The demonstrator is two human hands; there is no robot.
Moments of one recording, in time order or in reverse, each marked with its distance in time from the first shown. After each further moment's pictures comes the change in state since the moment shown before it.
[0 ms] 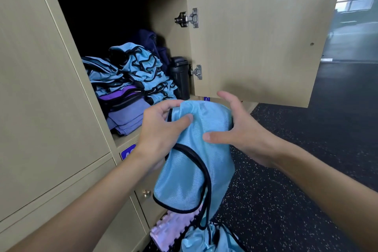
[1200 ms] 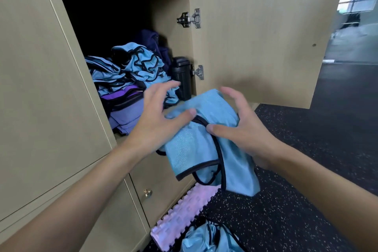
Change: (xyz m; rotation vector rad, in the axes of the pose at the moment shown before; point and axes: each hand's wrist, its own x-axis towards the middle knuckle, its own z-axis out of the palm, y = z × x) left_hand 0.009 0.016 -0.021 0.496 -0.151 0.185; right_hand -0.006 -0.005 0.008 0.043 0.110 -0.107
